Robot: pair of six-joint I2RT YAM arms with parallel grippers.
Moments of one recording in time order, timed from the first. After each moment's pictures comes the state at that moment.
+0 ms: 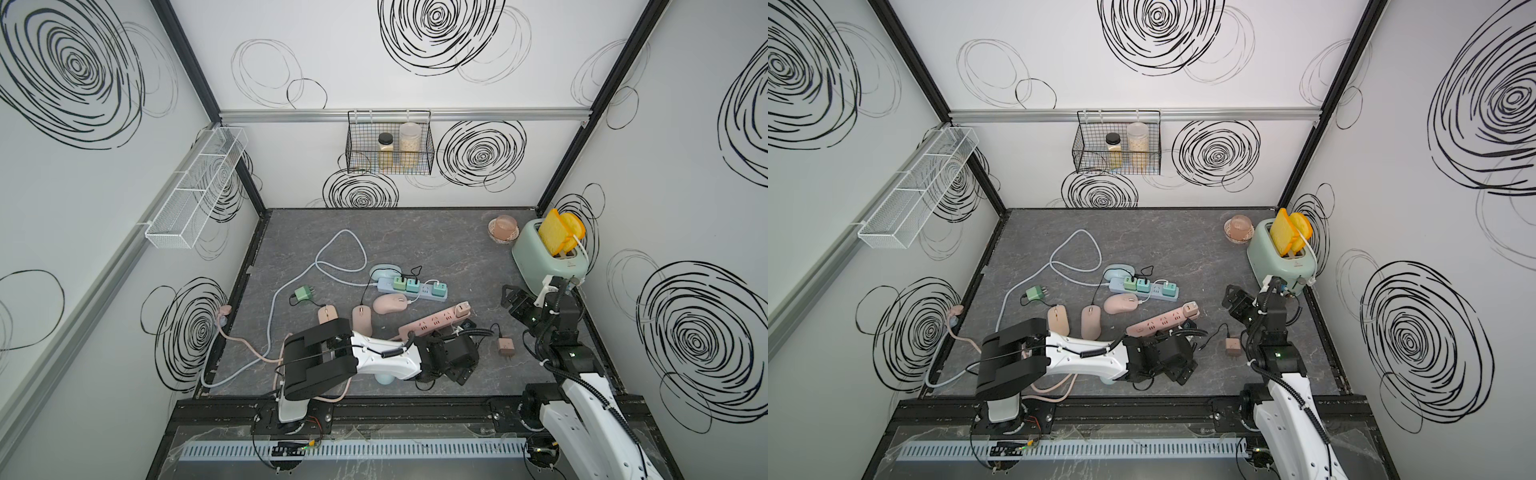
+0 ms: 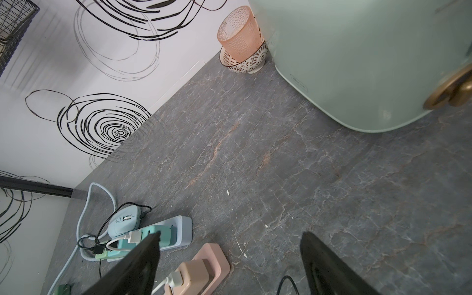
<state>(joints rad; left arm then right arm) -1.30 1.89 1.10 -0.15 -0.27 -0.49 0.06 0.58 0.40 -0.32 -0.02 0.68</state>
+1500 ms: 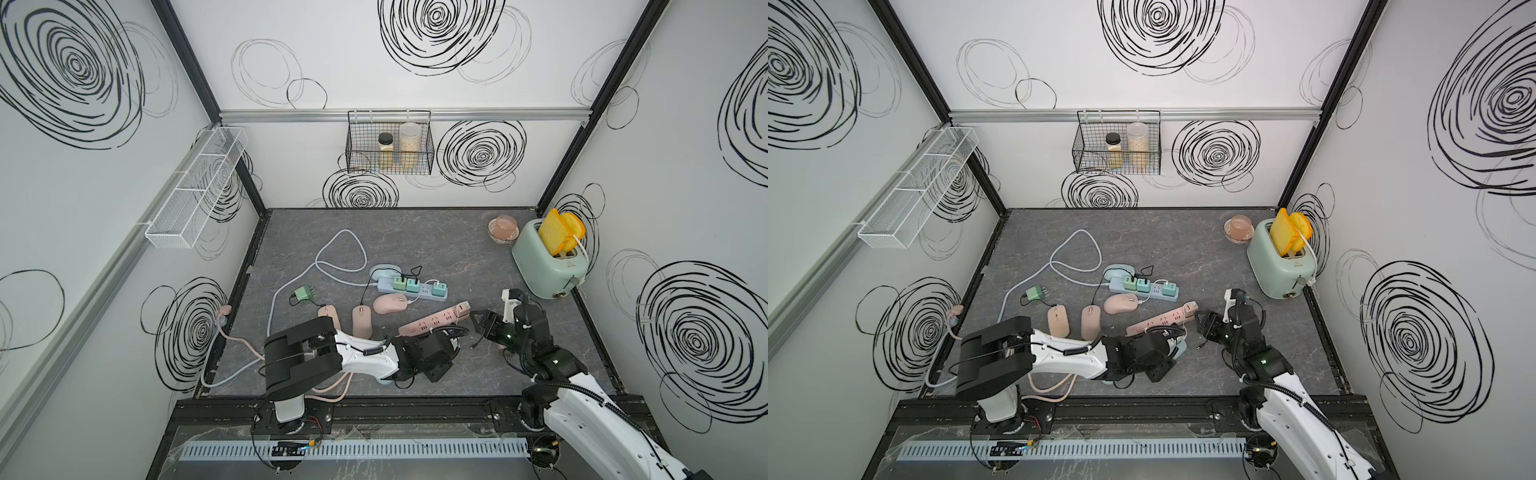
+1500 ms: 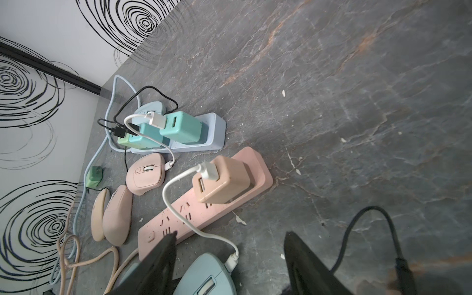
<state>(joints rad) -1.24 1.77 0.86 0.03 -0.16 -0.30 0.39 0.58 0.27 -0.30 -0.12 0.77</state>
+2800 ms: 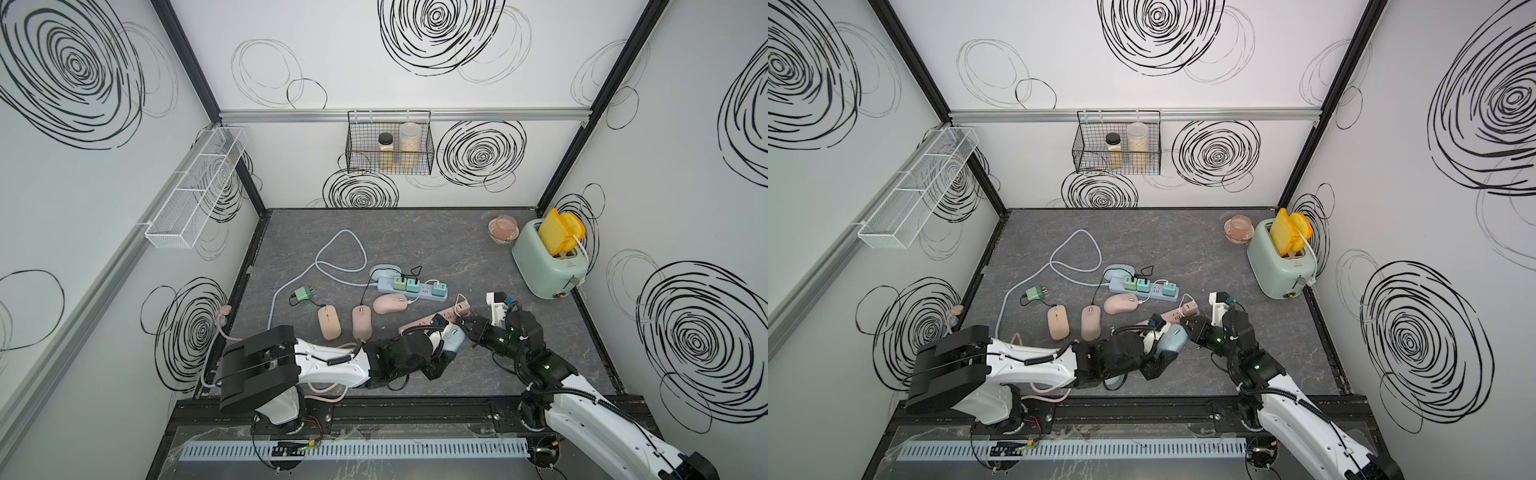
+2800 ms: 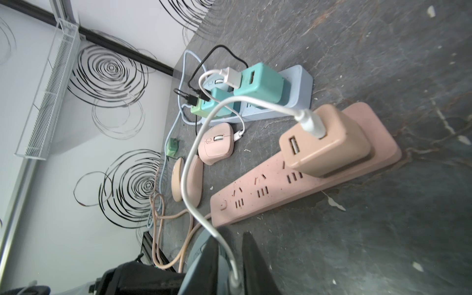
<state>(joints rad) -1.23 1.54 0.66 0.34 -0.14 -0.42 0.51 0.61 0.17 0.00 -0.31 1.00</state>
